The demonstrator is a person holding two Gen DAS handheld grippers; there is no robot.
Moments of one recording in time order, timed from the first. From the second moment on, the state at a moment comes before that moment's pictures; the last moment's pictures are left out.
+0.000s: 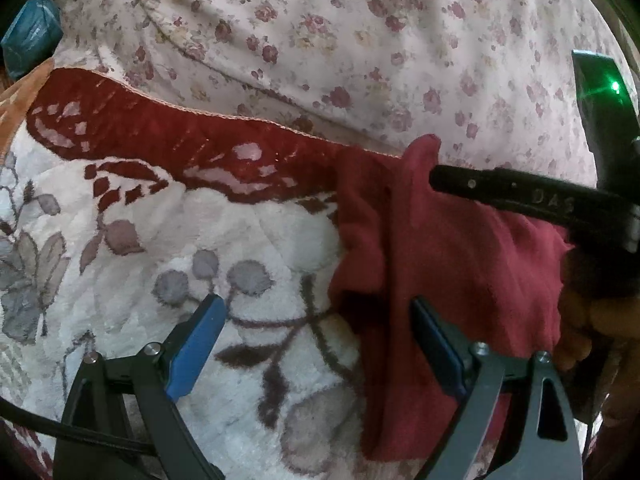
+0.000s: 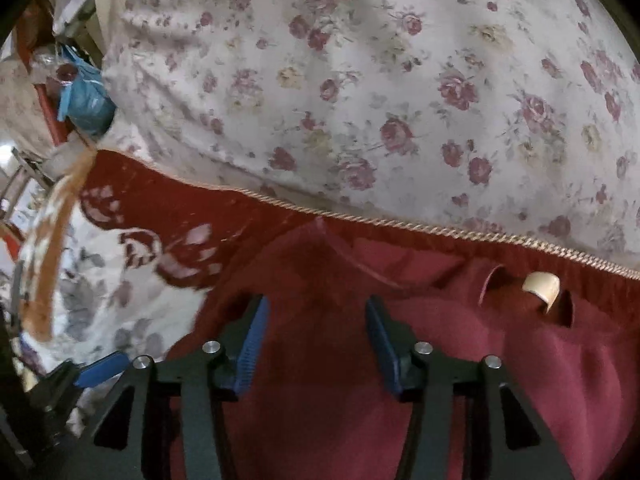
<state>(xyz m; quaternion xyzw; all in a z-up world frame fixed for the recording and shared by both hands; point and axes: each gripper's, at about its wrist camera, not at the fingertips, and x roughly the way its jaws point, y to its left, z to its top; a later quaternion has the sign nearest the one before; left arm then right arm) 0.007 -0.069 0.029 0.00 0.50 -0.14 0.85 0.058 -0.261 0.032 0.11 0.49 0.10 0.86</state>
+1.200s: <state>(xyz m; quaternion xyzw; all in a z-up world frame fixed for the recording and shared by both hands) 0.008 -0.055 0.034 -0.03 0.52 -0.14 0.84 0.095 -0.183 0.011 0.03 0.56 0.12 0.82</state>
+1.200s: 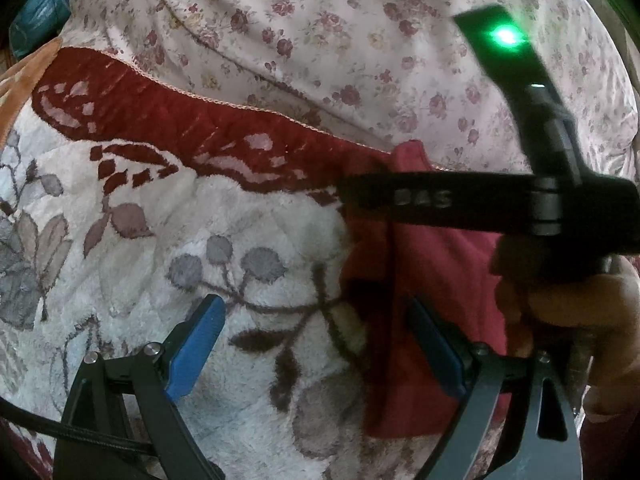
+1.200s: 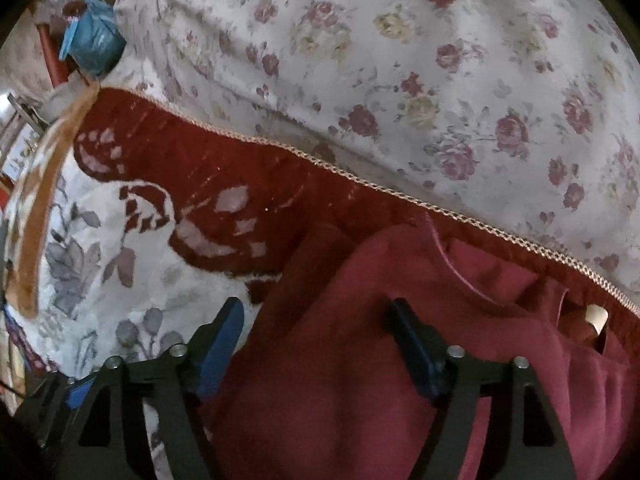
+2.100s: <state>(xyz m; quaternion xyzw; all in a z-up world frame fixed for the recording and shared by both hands) 0.014 -0.079 0.022 -0.09 0.51 -0.21 0.83 0.071 -0.227 0.037 0.05 0.51 0.14 0.85</state>
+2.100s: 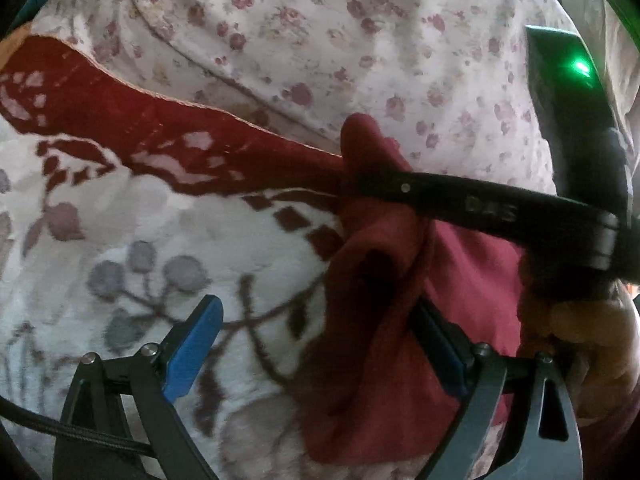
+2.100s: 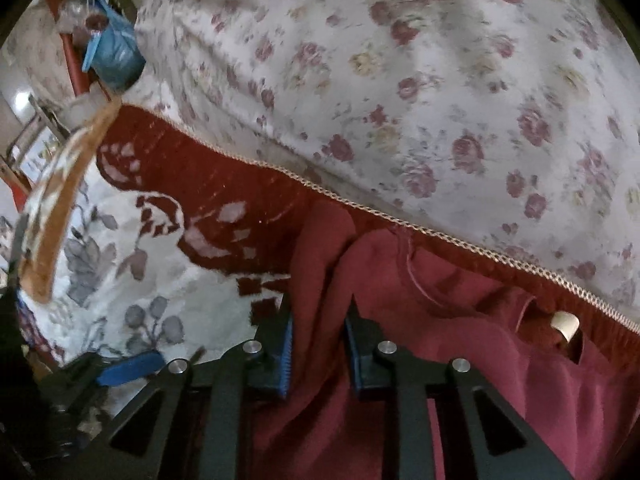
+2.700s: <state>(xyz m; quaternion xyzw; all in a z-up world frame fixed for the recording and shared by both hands) 0.010 -0.111 0.025 -0.11 0.49 -0.30 0.81 0.085 -0.240 0.045 0.13 0.54 0.14 0.82</state>
